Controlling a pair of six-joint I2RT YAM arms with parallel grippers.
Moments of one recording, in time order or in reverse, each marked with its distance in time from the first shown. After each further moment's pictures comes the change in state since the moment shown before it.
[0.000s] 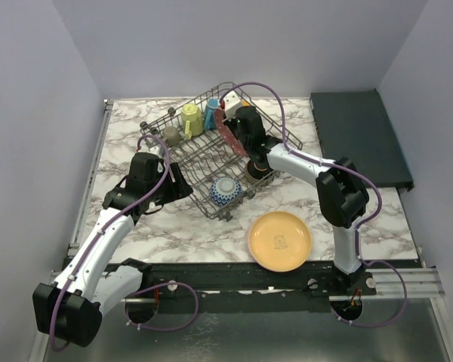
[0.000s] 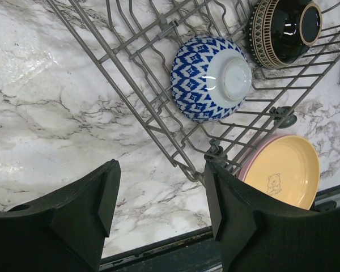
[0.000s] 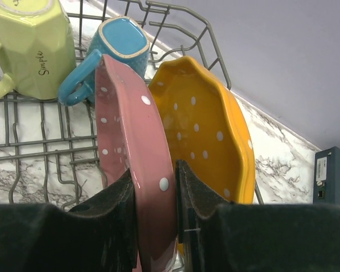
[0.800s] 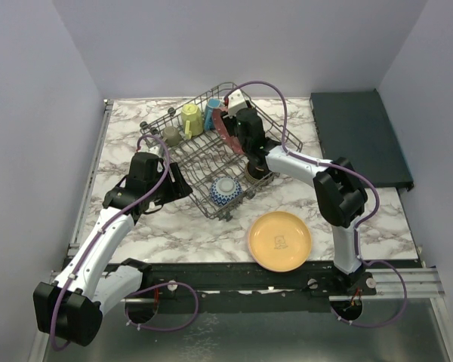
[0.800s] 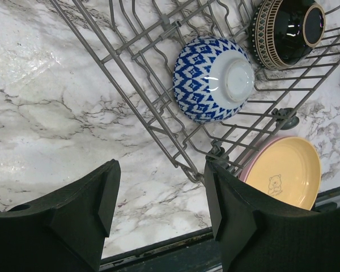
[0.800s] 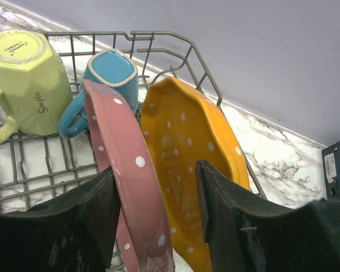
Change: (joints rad) left arm 0.003 0.008 0.000 0.000 0.000 0.001; right arm 0.006 0.013 -0.032 0.150 0.063 0.074
